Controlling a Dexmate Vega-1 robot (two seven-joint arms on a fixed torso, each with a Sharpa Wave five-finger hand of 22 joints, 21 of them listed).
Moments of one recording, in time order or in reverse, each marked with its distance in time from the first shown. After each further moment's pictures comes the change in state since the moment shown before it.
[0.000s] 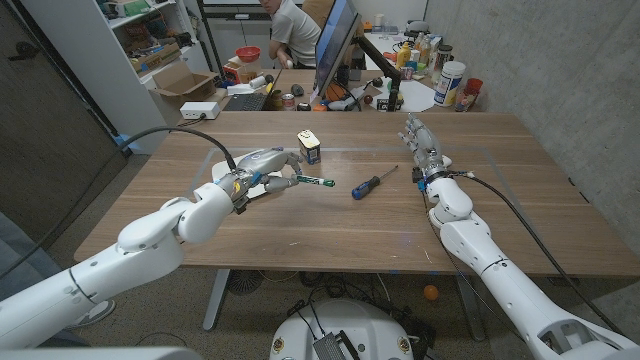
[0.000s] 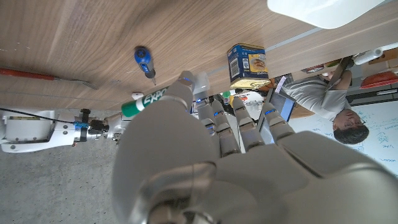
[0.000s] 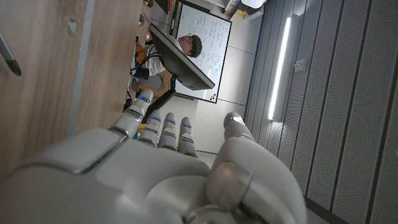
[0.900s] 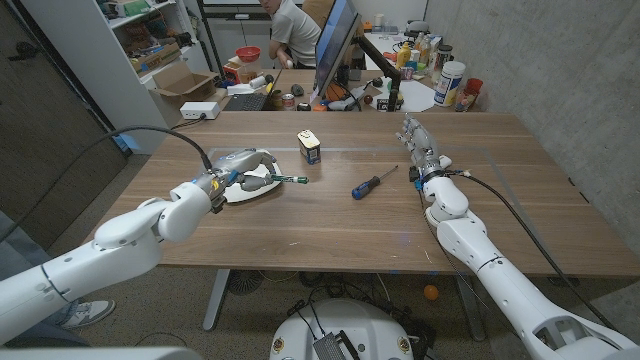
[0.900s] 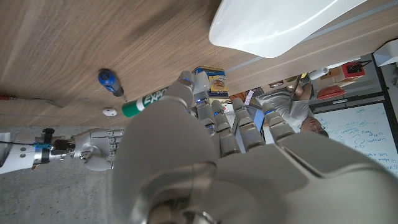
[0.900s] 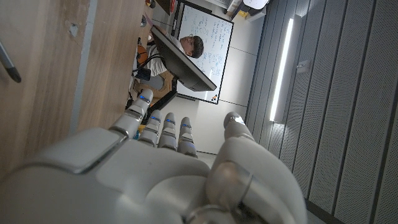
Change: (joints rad) left arm 0.060 0.100 -0.073 0.049 -0.061 0.054 0.050; left_hand 0.000 0.002 -0.005 0.002 0.004 0.000 0.000 0.000 0.000 0.009 -0.002 -0.008 0.005 0.000 0.000 -0.004 0.000 0.000 0.000 0.000 0.000; right arm 0.016 0.014 -0.013 0.016 -0.016 -0.011 -0.014; right_hand 0.000 0.000 0.000 0.000 0.000 0.000 0.000 0.000 0.000 0.000 0.000 0.000 0.000 0.000 0.000 0.000 0.000 0.000 0.000 0.000 0.000
